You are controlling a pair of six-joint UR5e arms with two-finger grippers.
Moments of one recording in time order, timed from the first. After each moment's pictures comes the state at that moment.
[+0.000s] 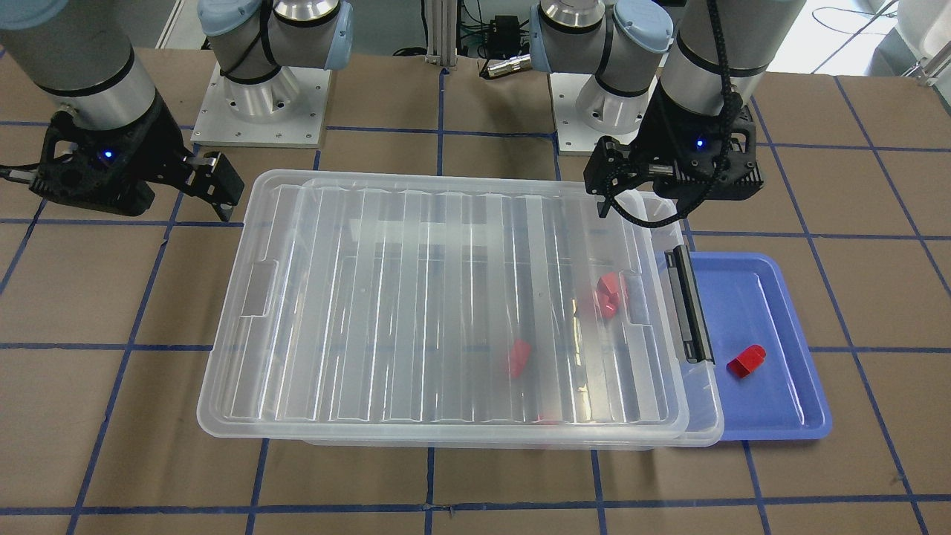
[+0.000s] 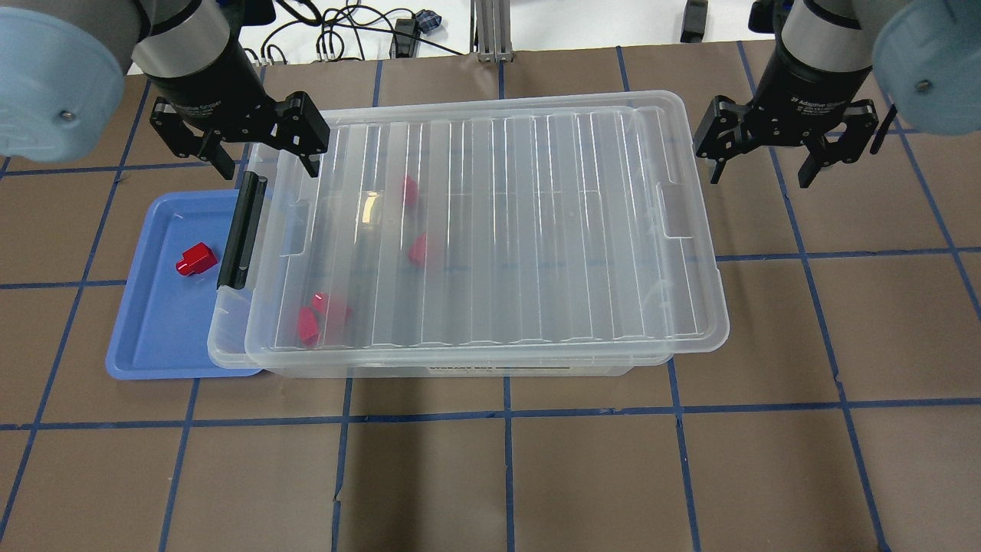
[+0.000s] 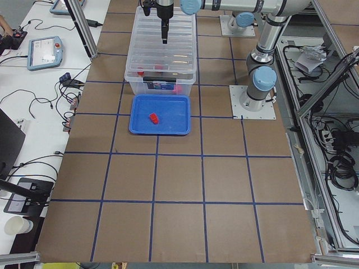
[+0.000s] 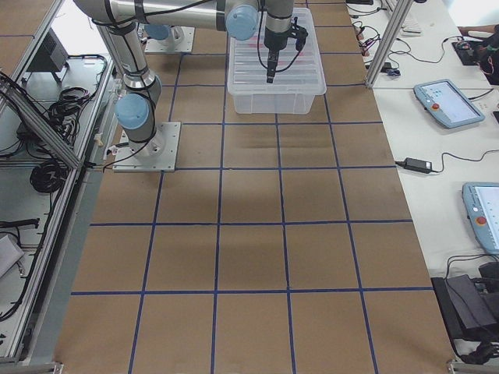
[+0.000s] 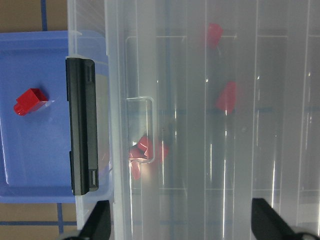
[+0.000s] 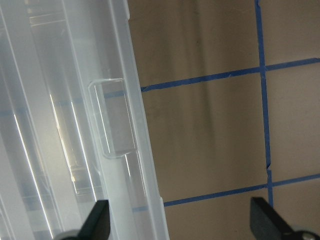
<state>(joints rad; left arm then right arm) -1.60 -1.62 -1.52 -1.55 1.60 -0.02 1.52 -1.54 1.58 -1.55 -1.62 0.11</state>
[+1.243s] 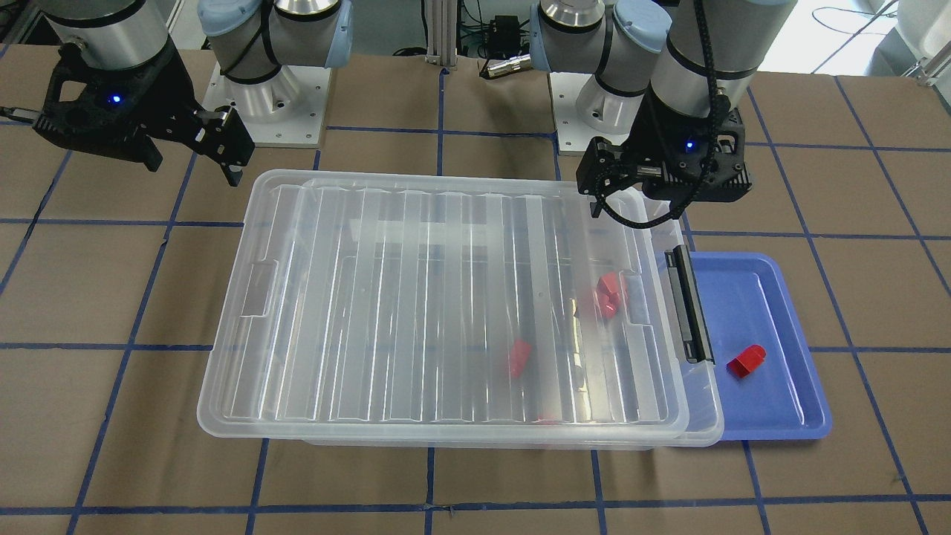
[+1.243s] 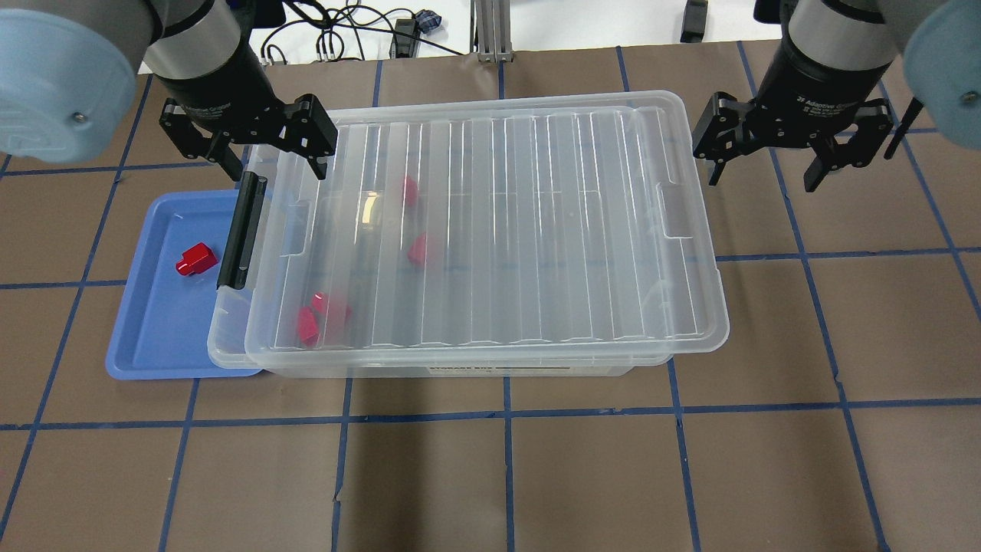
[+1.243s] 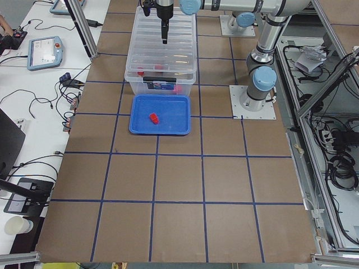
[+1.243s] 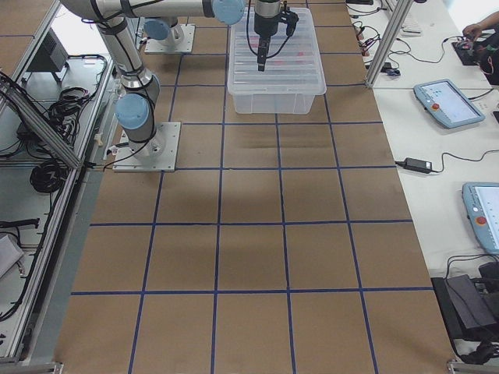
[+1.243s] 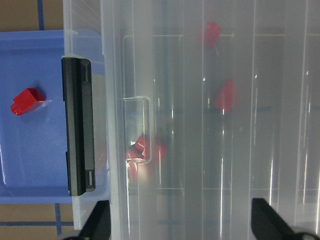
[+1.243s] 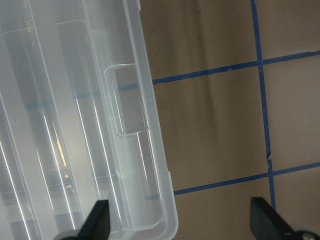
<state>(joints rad) -1.61 -1.63 -1.52 -1.55 1.60 -0.02 1.54 -1.60 1.58 -1.53 -1.62 0.14</state>
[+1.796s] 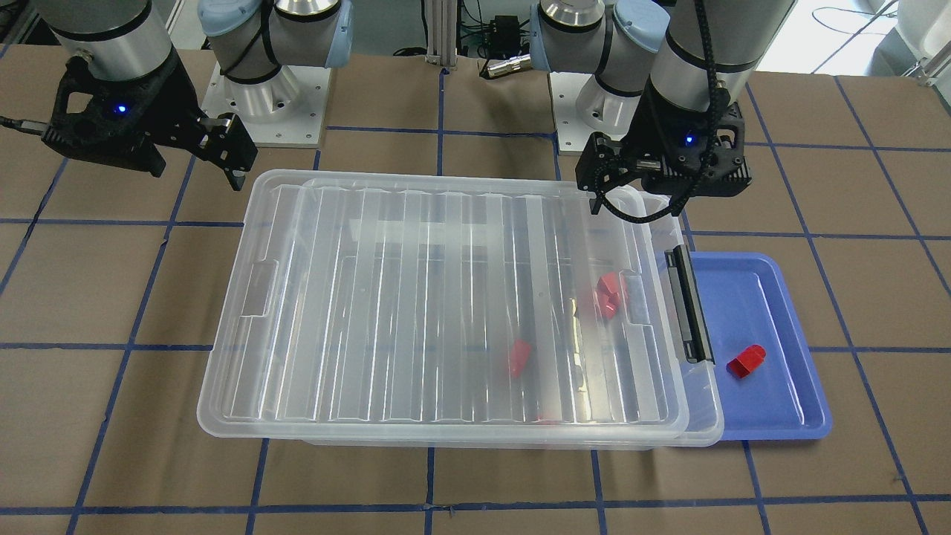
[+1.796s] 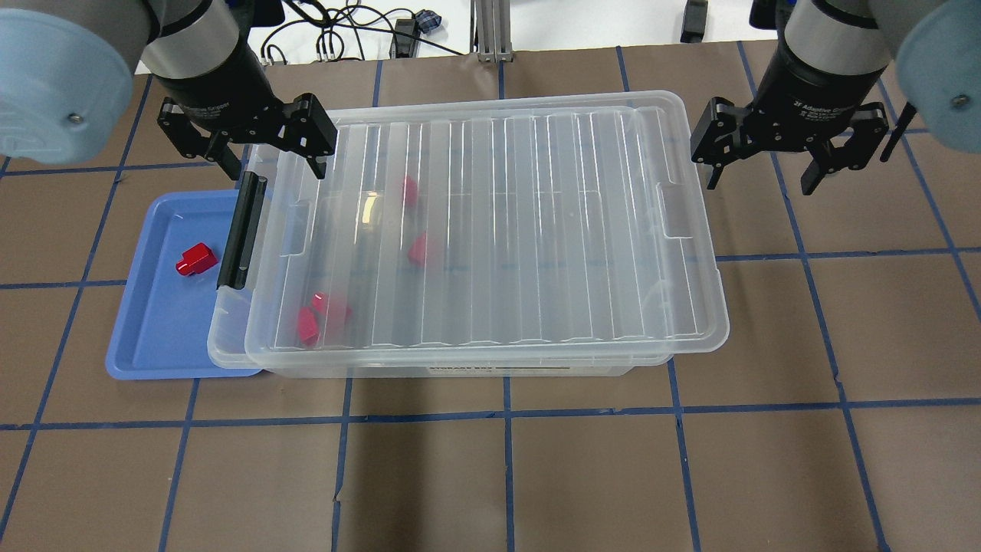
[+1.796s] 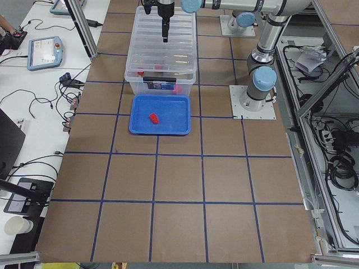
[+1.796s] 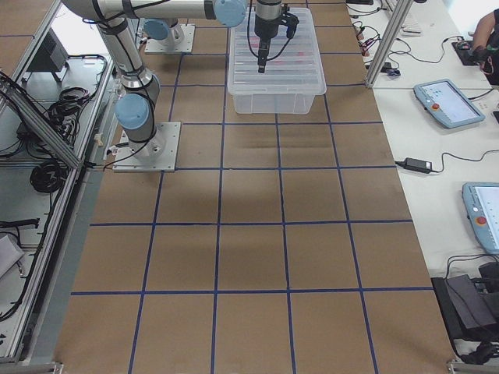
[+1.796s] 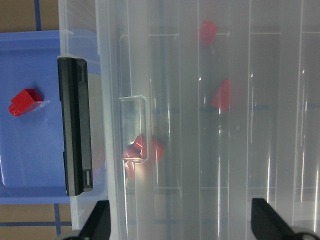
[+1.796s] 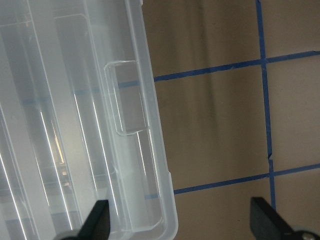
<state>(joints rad) -1.61 -1.62 -1.52 -1.55 1.59 -0.02 1.54 -1.59 1.58 -1.53 -1.61 0.13</state>
